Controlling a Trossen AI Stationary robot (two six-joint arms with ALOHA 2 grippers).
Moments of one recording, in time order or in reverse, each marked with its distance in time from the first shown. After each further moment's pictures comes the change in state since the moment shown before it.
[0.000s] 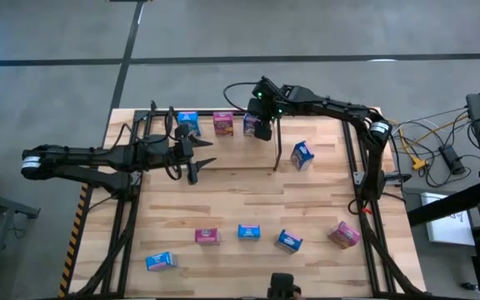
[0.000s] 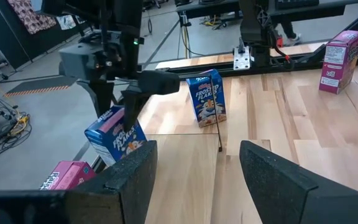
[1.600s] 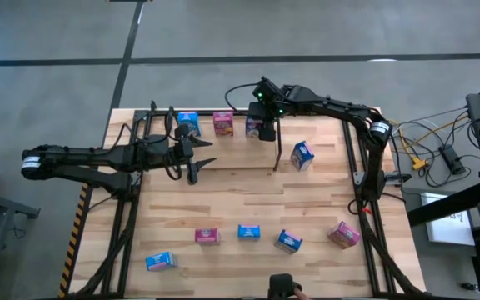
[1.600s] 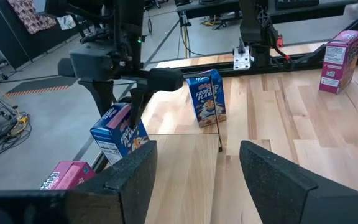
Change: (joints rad) left arm 0.000 0.000 0.000 0.000 0.000 0.000; right arm -0.003 -0.004 0.005 -0.042 0.001 -0.138
